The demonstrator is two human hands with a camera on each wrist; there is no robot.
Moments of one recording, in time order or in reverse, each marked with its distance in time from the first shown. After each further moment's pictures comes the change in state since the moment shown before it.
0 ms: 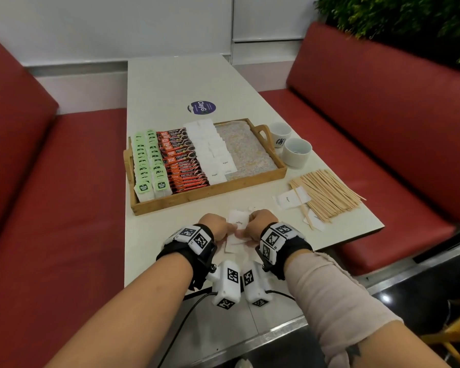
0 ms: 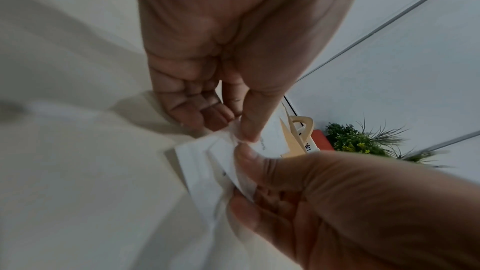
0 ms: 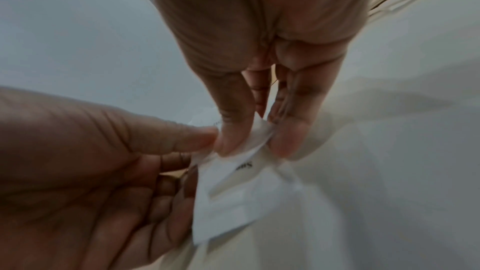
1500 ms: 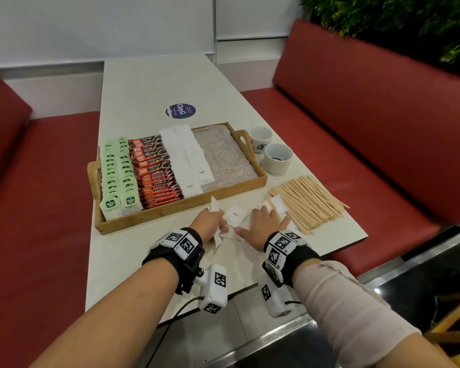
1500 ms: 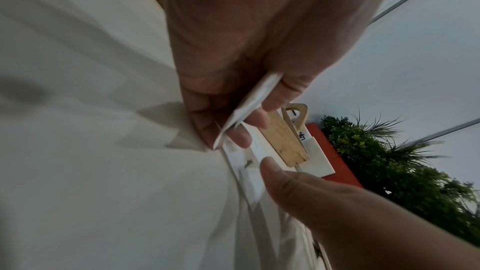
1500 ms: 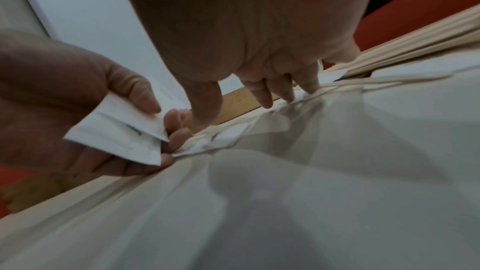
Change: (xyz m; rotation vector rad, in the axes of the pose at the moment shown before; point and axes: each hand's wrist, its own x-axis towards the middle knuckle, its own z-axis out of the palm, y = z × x) left_hand 0.033 0.043 0.028 -0.466 -0.040 0.030; right_hand 0.045 0.038 -0.040 -0.613 0.159 -0.132
